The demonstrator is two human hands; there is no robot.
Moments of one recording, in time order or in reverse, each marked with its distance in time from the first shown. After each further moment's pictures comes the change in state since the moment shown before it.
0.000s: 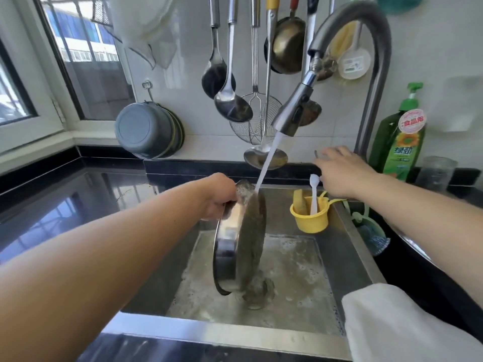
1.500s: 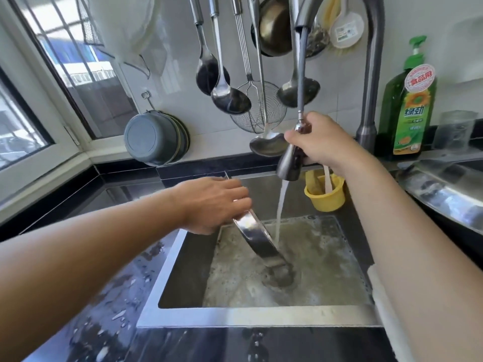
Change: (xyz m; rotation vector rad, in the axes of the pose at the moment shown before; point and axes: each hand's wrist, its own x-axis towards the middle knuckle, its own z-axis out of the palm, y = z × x) left_hand -0.058 -0.012 -0.057 1.782 -0.196 1.442; right_hand -0.032 -0.070 -0.053 1.324 0.212 0.209
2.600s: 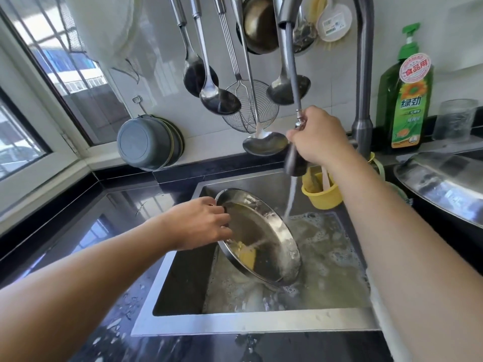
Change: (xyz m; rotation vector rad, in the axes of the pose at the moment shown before) left_hand -0.011 0.015 0.032 0.038 -0.012 0.017; right_hand 0.006 0.003 -0.004 -0.222 0.184 0.006
